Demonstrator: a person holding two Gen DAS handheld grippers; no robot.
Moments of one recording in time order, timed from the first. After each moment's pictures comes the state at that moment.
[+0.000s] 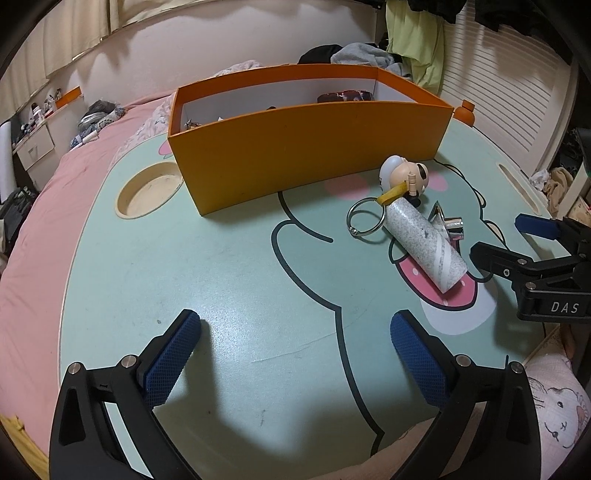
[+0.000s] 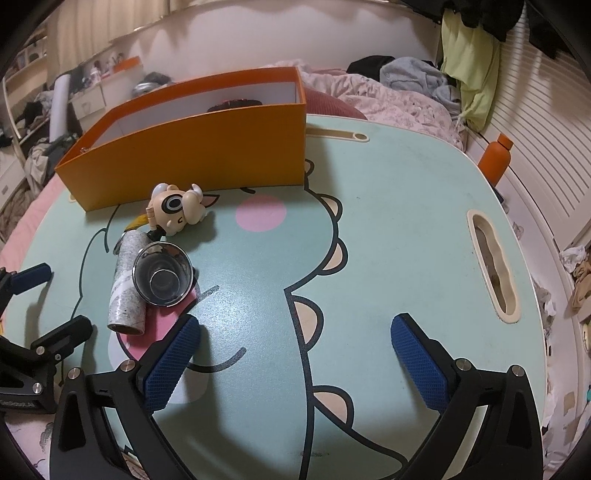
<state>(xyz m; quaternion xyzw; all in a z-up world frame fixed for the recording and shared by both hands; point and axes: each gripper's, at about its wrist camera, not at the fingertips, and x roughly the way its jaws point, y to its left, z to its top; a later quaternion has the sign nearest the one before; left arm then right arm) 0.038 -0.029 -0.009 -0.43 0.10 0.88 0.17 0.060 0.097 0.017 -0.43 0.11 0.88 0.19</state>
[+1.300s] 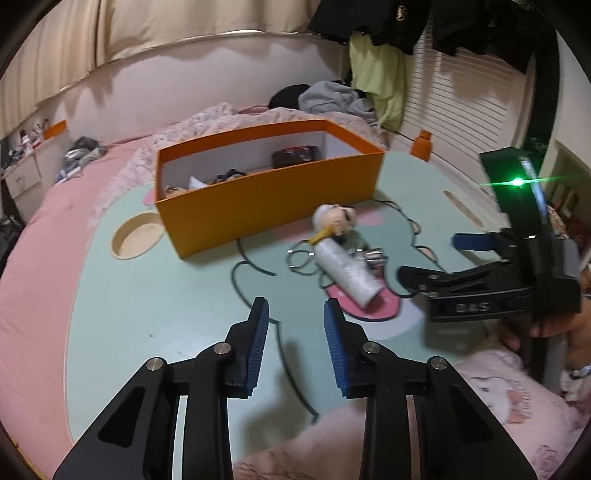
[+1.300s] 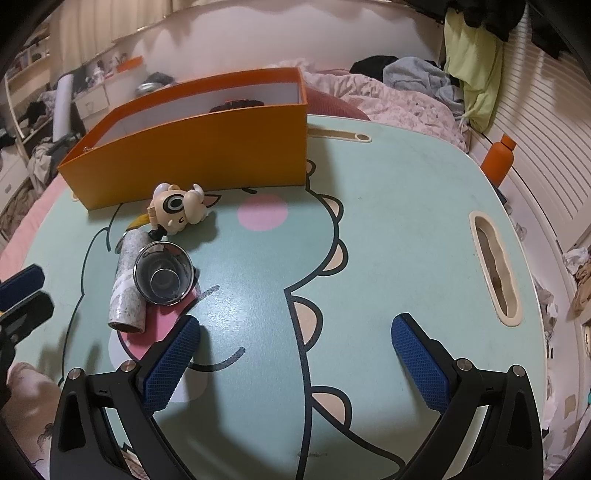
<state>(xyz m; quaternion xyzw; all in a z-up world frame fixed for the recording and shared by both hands) 0.076 -0.025 0.033 -0.36 0.08 0.90 0.24 0.061 0.096 0.016 -0.43 0.11 0.88 0.19</state>
